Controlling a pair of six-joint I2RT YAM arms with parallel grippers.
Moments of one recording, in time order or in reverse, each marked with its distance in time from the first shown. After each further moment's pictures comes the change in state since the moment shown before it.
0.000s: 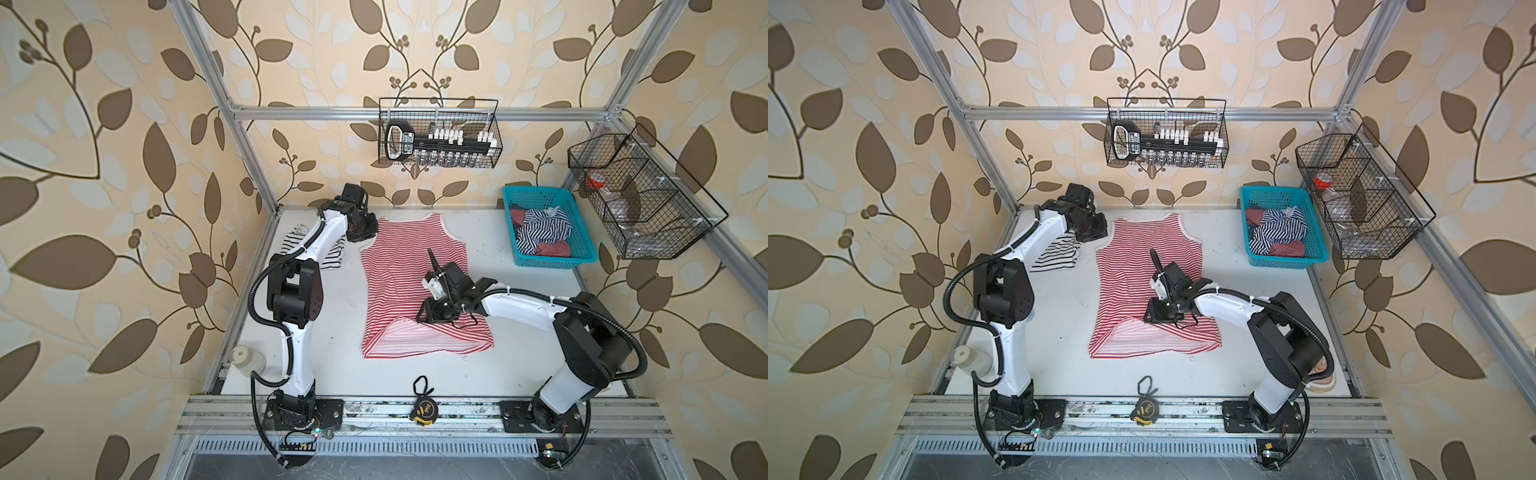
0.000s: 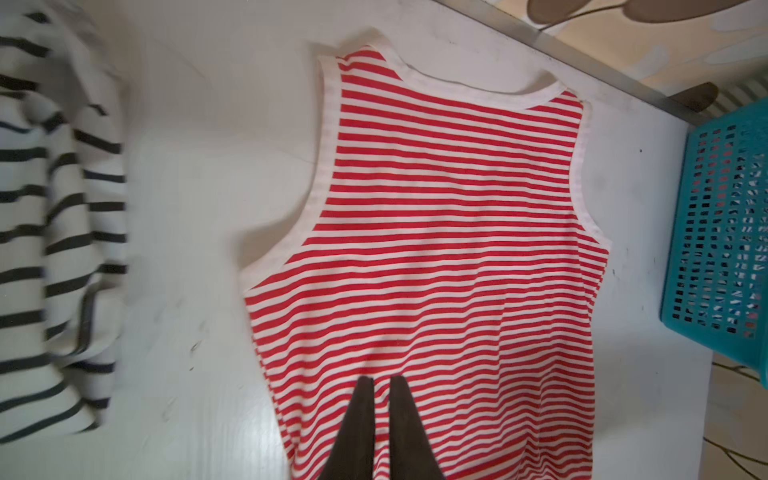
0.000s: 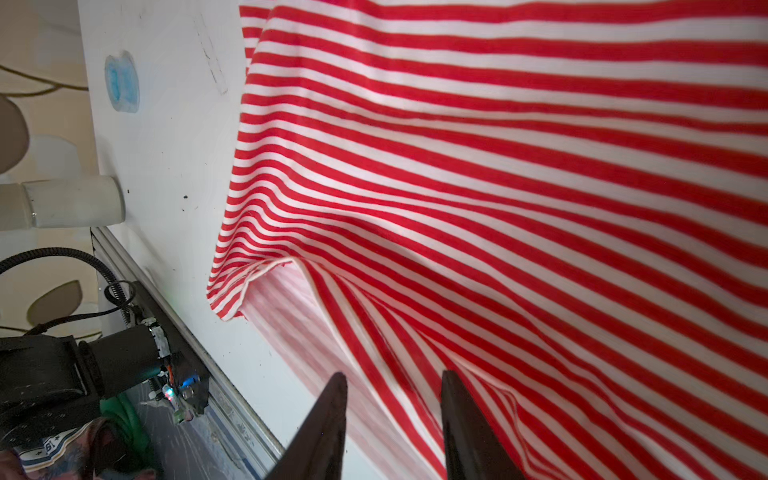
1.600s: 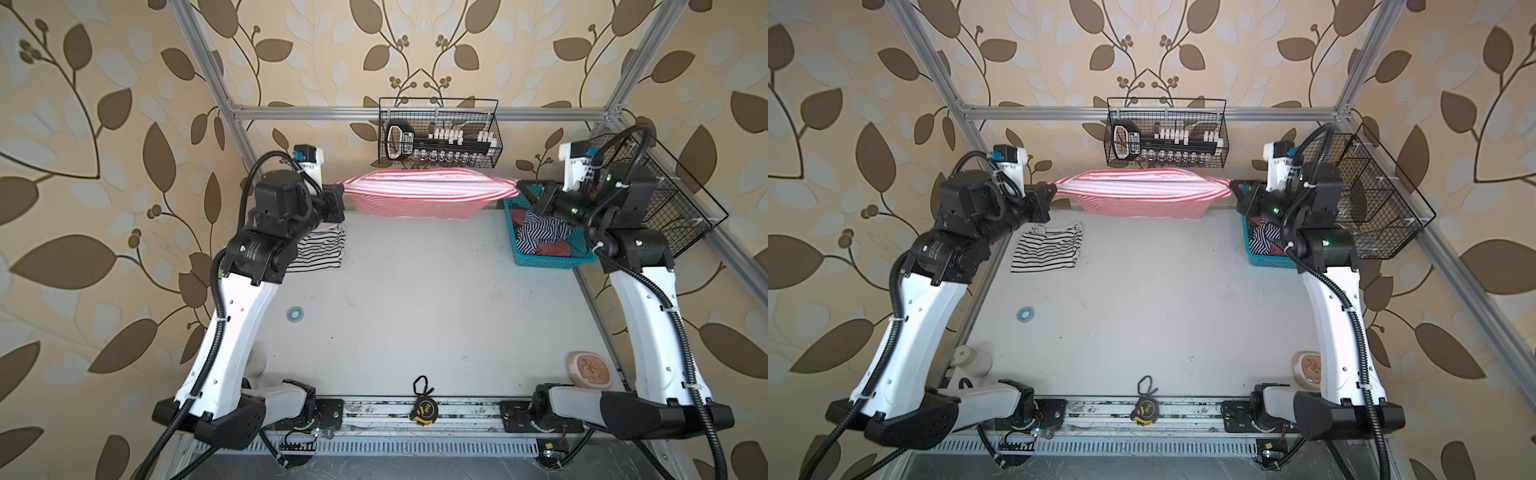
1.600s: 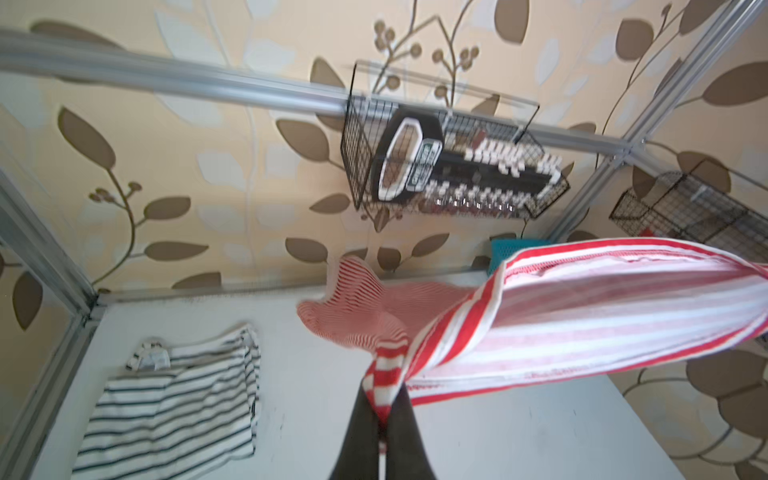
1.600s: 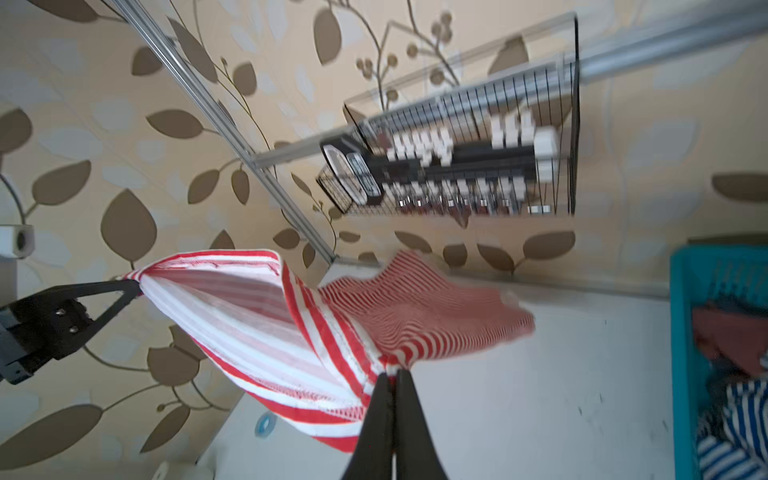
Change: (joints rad) left arm -0.038 -0.946 -0.341 0.121 -0.176 0.196; right arm -0.675 -0.447 0.565 -0.223 -0.151 -0.235
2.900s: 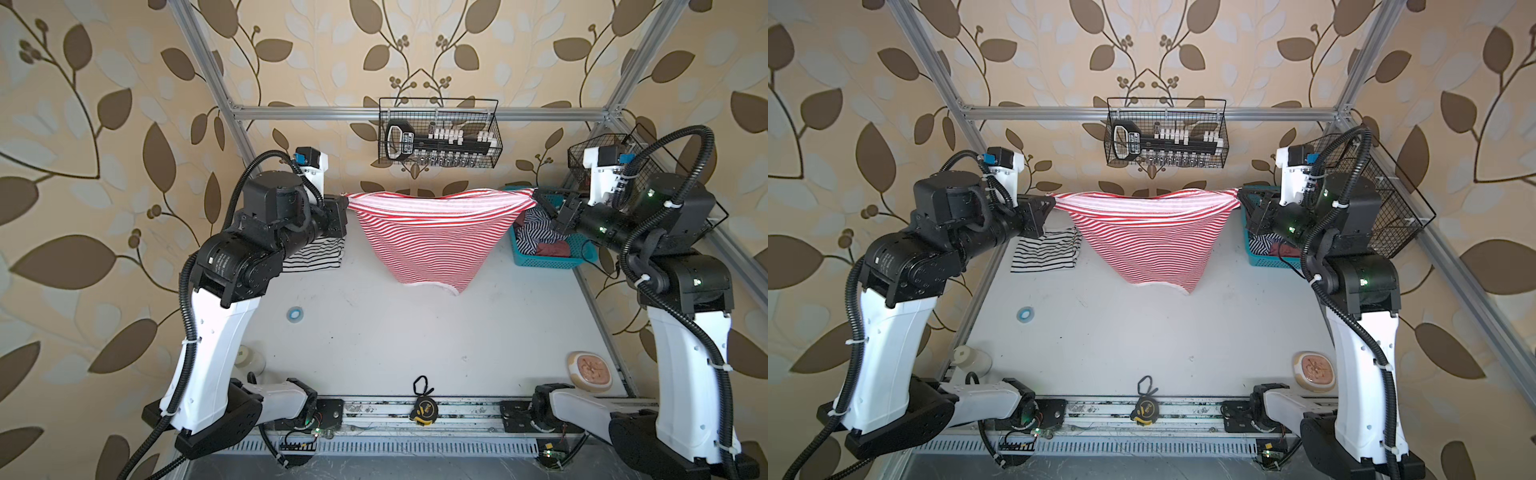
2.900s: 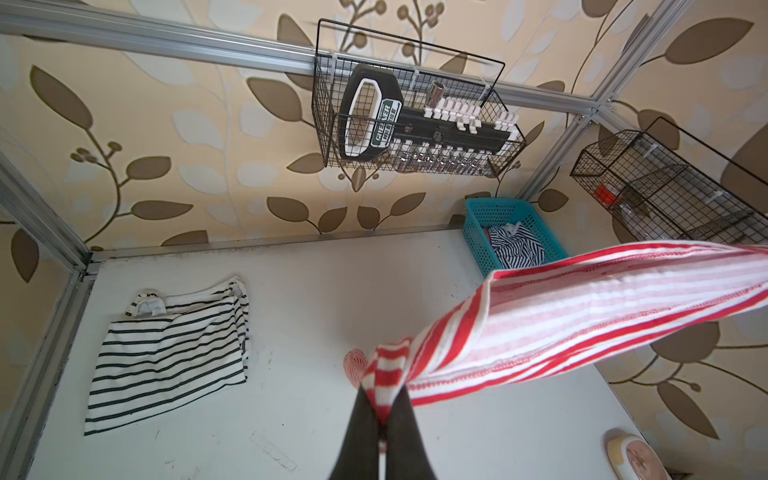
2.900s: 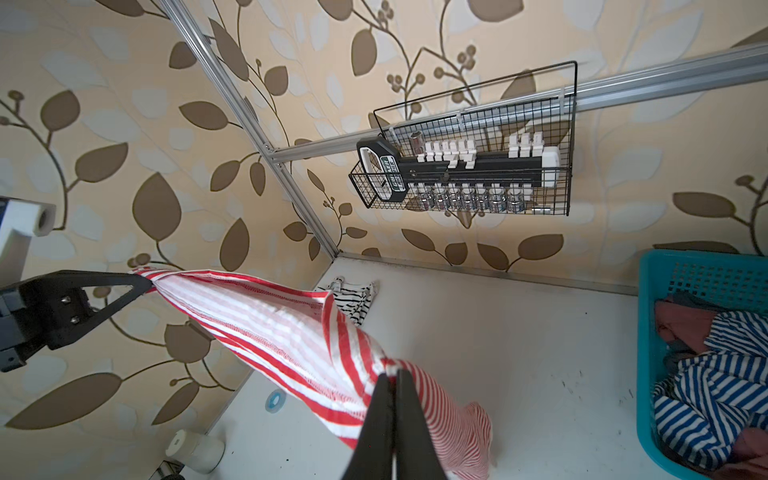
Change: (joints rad) left arm -0.182 0.068 0.434 -0.427 -0.143 -0.024; right arm 0.055 -0.093 0.307 -0.284 0.080 -0.037
